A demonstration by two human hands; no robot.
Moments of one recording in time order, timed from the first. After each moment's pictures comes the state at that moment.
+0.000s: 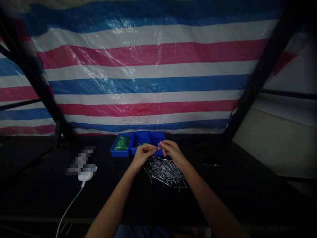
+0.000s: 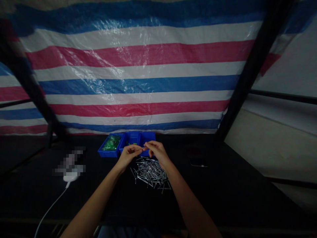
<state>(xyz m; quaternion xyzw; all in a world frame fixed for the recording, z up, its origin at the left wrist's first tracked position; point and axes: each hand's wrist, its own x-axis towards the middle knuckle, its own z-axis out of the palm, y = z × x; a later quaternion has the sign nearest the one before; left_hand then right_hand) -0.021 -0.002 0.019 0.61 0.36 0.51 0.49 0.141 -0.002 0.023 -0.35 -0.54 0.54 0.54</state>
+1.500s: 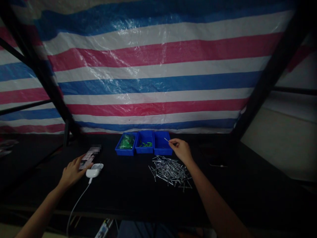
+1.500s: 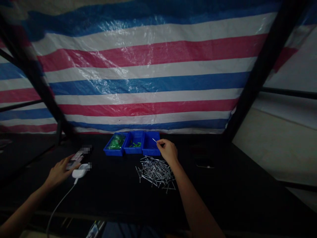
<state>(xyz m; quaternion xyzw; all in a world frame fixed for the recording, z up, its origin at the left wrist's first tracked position) -0.345 -0.048 -0.005 0.62 0.78 0.12 -0.05 0.167 0.017 0.002 -0.58 -0.65 0.16 0.46</state>
